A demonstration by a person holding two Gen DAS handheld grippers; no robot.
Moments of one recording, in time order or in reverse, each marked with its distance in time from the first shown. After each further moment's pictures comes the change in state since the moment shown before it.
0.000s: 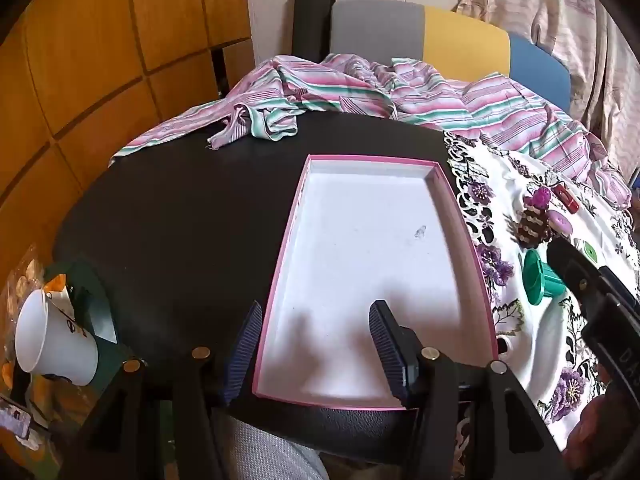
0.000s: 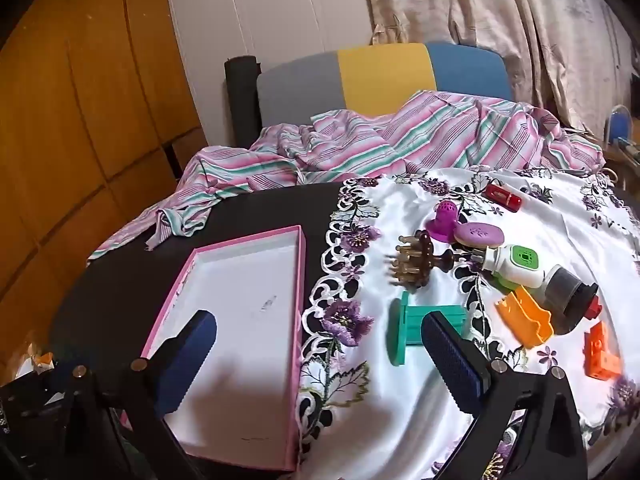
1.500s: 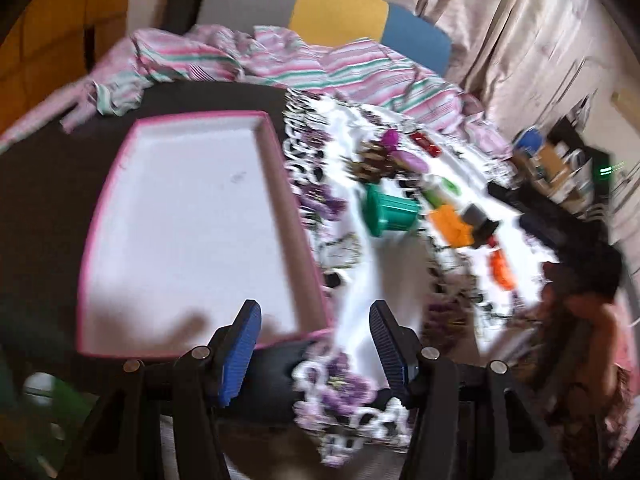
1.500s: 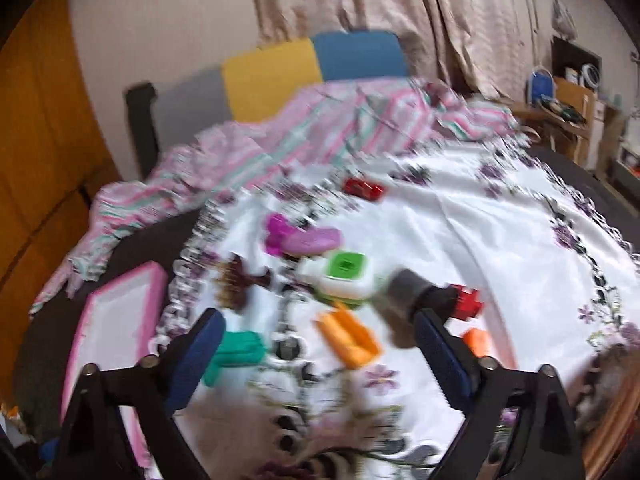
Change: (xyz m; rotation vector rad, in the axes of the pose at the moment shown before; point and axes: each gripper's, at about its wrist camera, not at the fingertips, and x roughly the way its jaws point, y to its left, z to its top) left arm -0.008 -0.056 -0.031 0.119 0.134 -0.545; right arm -0.020 -0.164 0.027 0.180 0.053 -0.265
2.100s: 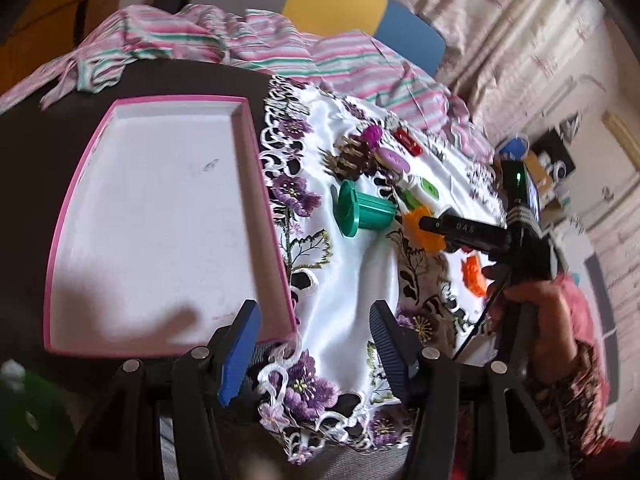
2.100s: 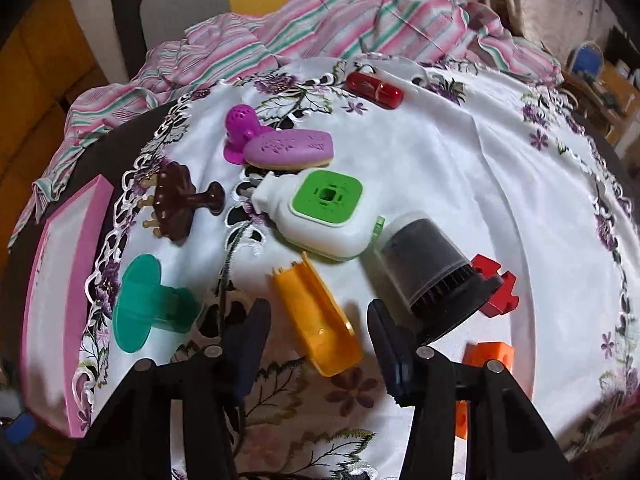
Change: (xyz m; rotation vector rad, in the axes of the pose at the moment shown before) left arm 0.014 -0.009 0.011 -0.032 0.051 -0.066; right arm 0.087 -0.012 -0.001 -0.119 0.330 0.006
